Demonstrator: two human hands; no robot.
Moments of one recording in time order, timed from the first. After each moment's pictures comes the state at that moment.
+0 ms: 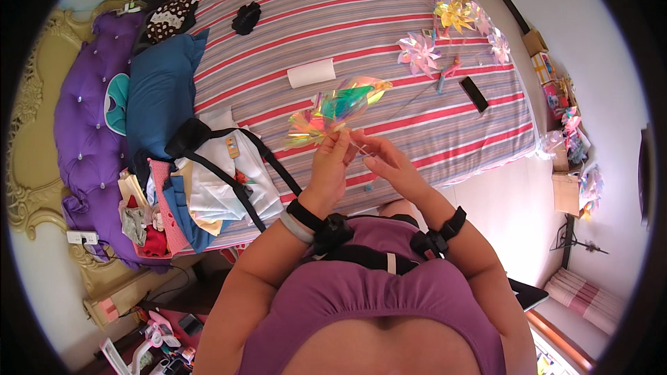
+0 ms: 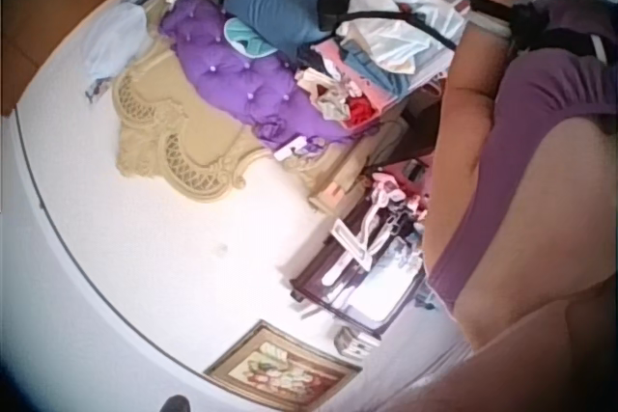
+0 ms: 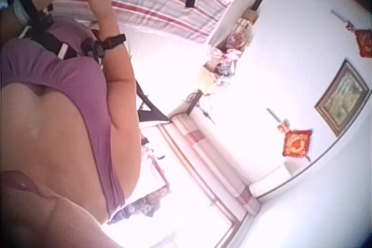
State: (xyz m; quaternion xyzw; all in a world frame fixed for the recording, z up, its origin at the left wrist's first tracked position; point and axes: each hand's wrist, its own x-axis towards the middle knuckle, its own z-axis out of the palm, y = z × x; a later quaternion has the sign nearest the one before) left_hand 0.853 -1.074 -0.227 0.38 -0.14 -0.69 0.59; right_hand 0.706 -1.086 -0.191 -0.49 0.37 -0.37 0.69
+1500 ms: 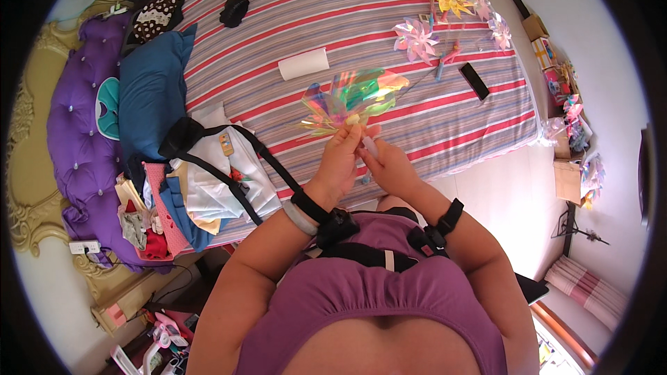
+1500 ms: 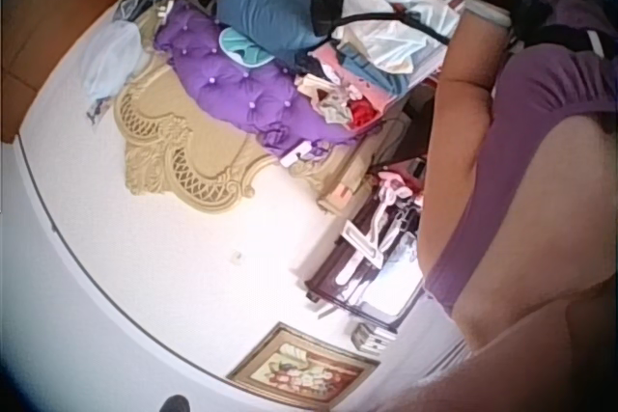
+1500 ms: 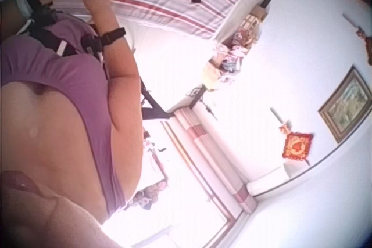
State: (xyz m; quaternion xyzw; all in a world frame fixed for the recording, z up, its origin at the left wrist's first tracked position) left_hand 0.835 -1.089 -0.217 0.40 -0.13 -0.76 0.50; right_hand 0.706 -1.089 -0.186 -0.75 0.51 -0.19 0.38
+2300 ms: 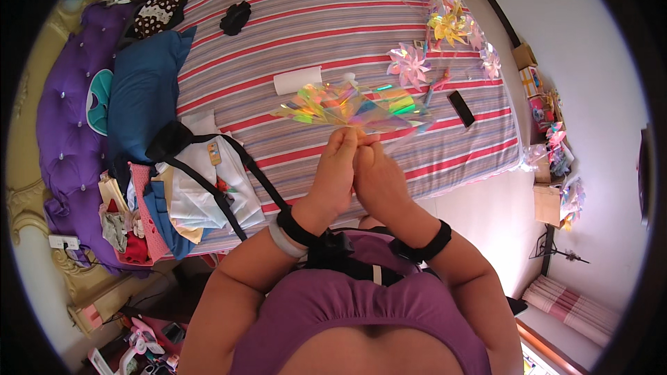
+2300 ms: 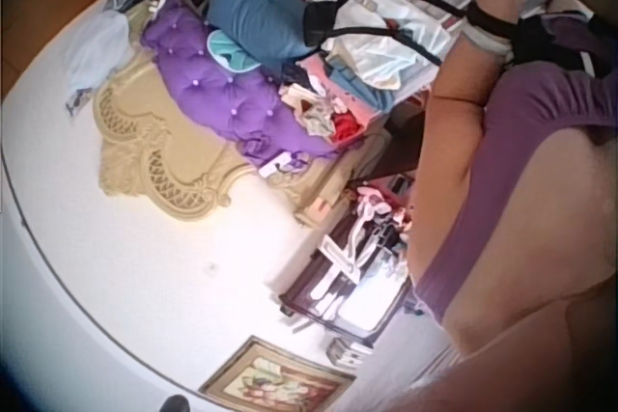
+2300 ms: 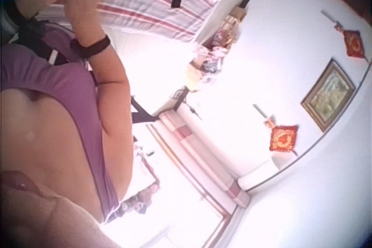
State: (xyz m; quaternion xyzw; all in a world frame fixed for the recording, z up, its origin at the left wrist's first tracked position) left_hand 0.838 -1.098 -0.144 0.40 -0.12 -0.75 0.52; right_hand 0.729 -1.097 -0.155 -0.86 0.48 -0.10 0.11
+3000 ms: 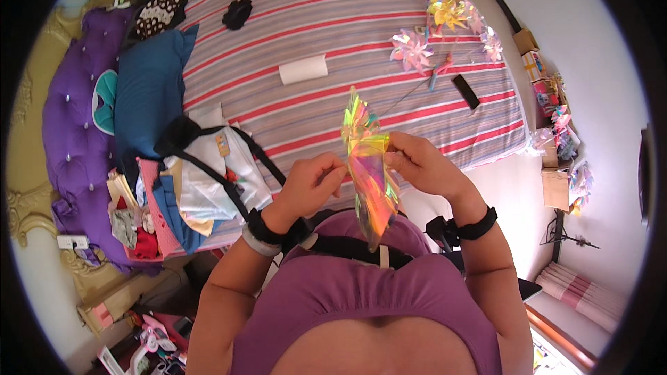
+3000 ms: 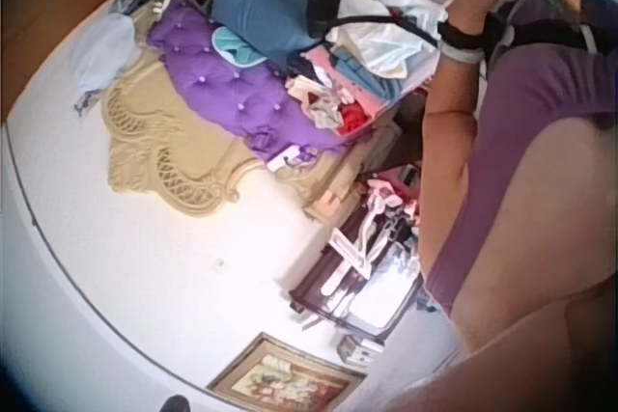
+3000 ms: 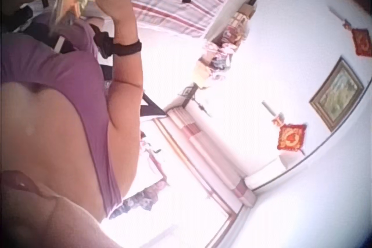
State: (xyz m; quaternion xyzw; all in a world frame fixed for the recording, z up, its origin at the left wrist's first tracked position) left_hand 0.903 -1.036 -0.148 0.45 -0.55 -0.59 0.39; right_hand 0.677 -1.103 -0.089 -0.76 0.38 -0.14 0.51
